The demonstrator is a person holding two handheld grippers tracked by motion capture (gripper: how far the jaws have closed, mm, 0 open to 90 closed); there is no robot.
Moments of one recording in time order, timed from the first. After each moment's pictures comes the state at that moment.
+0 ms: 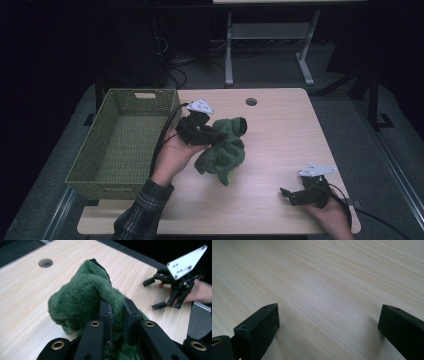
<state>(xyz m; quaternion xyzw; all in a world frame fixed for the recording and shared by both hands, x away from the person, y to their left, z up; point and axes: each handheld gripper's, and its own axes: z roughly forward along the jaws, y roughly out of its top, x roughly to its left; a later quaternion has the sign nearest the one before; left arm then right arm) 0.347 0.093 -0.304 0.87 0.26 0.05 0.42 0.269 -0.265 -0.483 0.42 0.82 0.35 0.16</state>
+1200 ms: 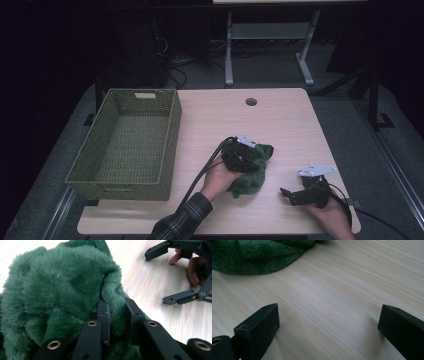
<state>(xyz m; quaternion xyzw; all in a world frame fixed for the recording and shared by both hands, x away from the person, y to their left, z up) 0.357 -0.006 -0.438 0.89 0.26 -0.03 0.38 0.269 -0.265 -0.483 0.42 0.82 0.35 0.16</state>
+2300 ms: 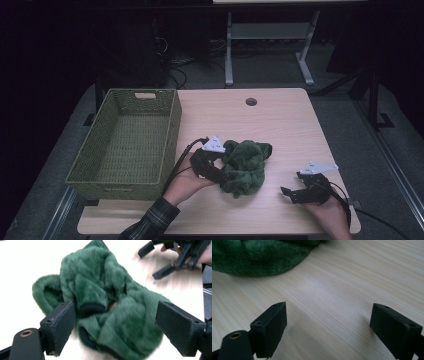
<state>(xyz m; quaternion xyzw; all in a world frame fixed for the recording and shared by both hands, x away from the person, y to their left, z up) 0.322 0.080 -0.400 0.88 0.21 0.04 0.41 0.270 -0.266 -0.474 0.42 0.82 0.35 0.13</state>
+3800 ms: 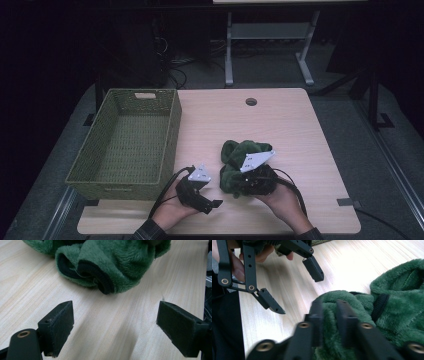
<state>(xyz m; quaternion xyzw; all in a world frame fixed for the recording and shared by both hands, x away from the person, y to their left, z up) 0.273 0.115 -0.453 0.89 0.24 0.02 0.38 0.279 -0.116 -0.410 0.22 0.89 0.38 0.06</state>
